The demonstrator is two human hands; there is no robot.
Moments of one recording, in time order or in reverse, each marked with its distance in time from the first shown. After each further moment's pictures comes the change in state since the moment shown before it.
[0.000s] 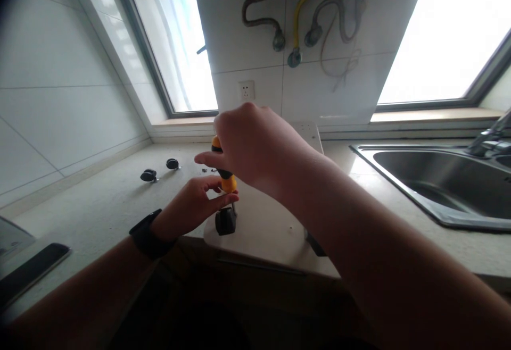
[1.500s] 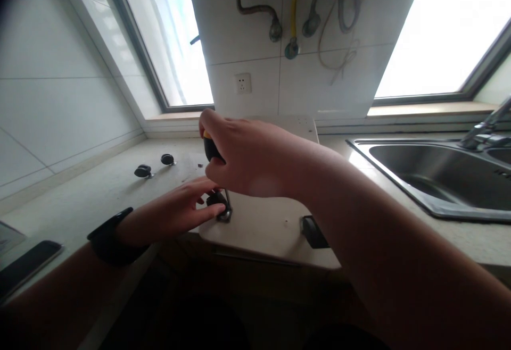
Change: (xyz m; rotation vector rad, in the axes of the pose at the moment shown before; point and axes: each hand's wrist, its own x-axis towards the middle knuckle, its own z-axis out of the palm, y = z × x) left_hand -0.018 0.001 -0.016 0.272 -0.183 0.109; right_hand -0.018 0.022 0.006 0.309 -0.171 -0.170
